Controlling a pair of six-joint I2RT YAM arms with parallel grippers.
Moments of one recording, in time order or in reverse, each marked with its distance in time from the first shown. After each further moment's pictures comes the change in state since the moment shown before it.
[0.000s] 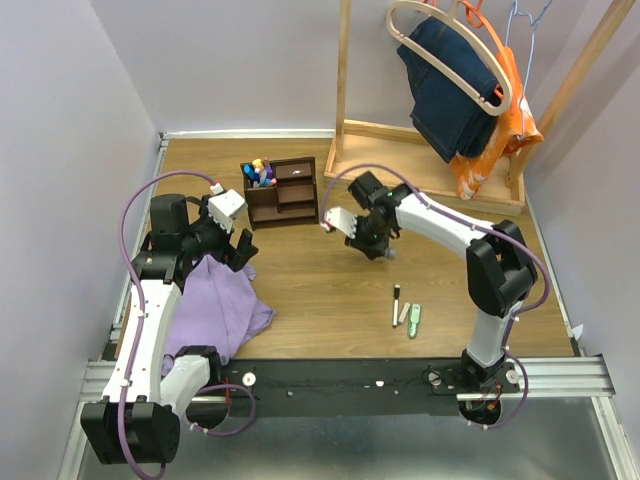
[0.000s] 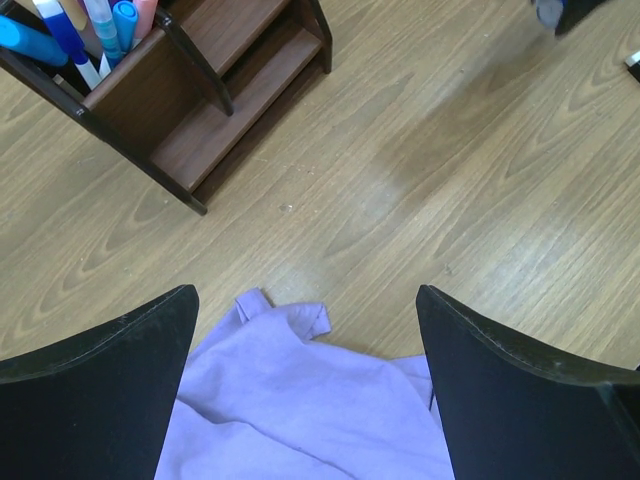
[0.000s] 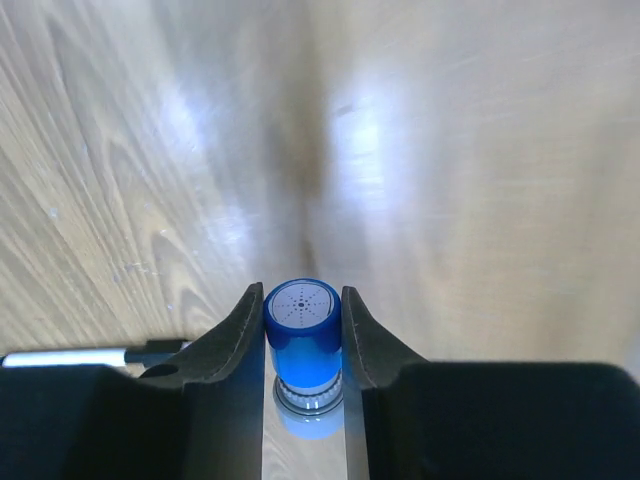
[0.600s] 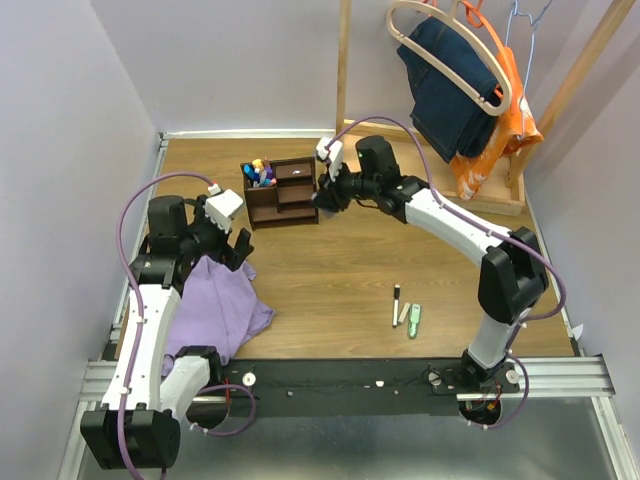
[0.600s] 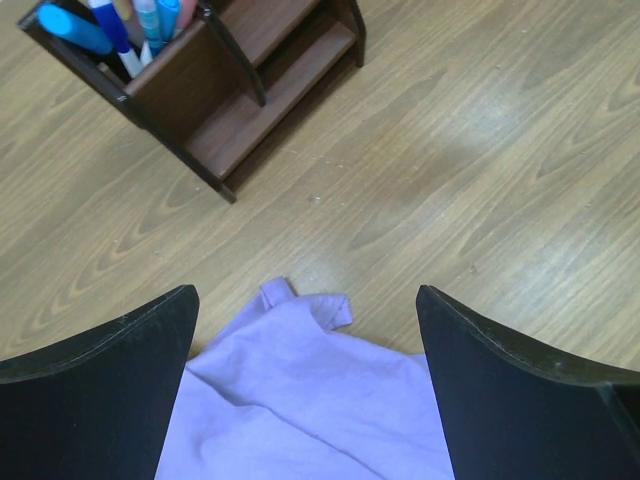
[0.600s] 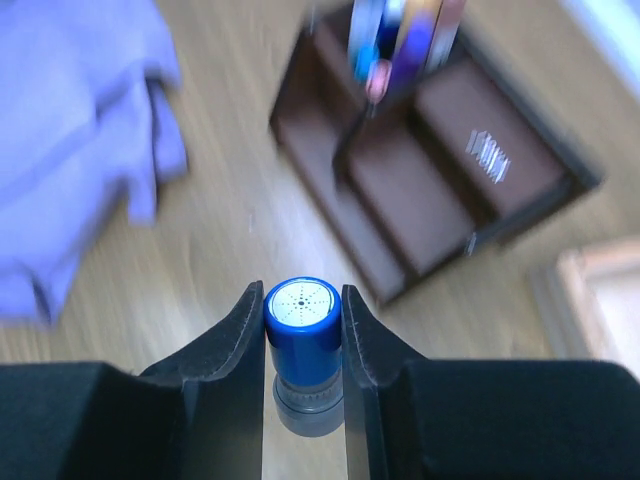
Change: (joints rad) left arm 0.000 -0.020 0.000 -0.003 -0.063 0.000; right arm -0.010 -0.072 0.126 0.595 -0.352 0.502
